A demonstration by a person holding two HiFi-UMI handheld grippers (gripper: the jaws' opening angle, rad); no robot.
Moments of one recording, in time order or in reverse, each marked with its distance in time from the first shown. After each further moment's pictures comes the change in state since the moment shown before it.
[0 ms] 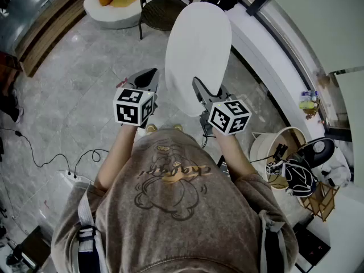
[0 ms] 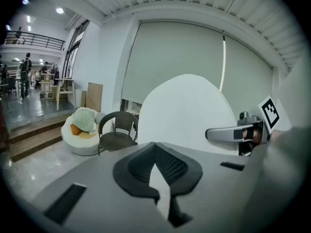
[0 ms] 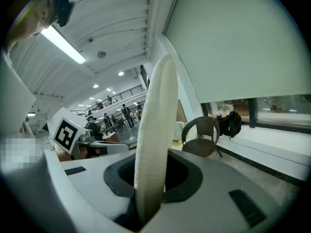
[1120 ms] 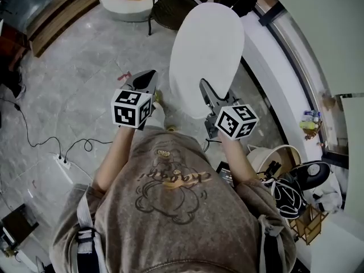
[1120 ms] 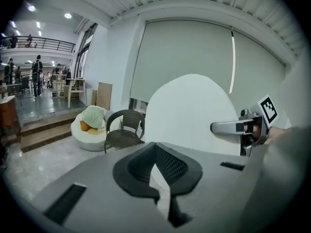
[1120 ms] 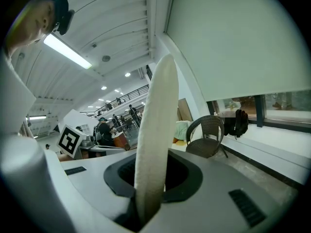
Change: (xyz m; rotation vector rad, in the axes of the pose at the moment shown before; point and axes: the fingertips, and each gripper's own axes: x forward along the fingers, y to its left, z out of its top) left arm 0.020 -0.025 -0.013 -0.046 -0.012 0.119; right arm -0.024 -0.054 0.009 -0.009 0.008 0.111
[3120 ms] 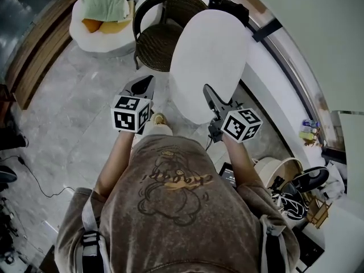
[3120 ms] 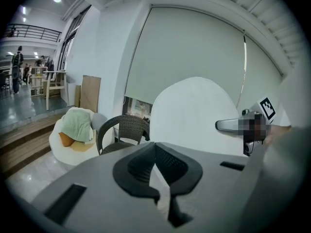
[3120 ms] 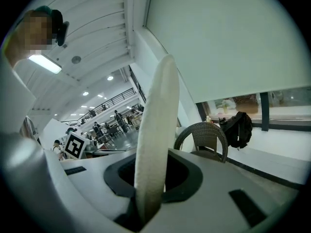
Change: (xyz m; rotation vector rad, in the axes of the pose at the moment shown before) left arm 0.263 0.220 0.177 0.032 0.069 -0.164; right arm 0.274 -0.159 0.156 0.117 -0.036 -0.147
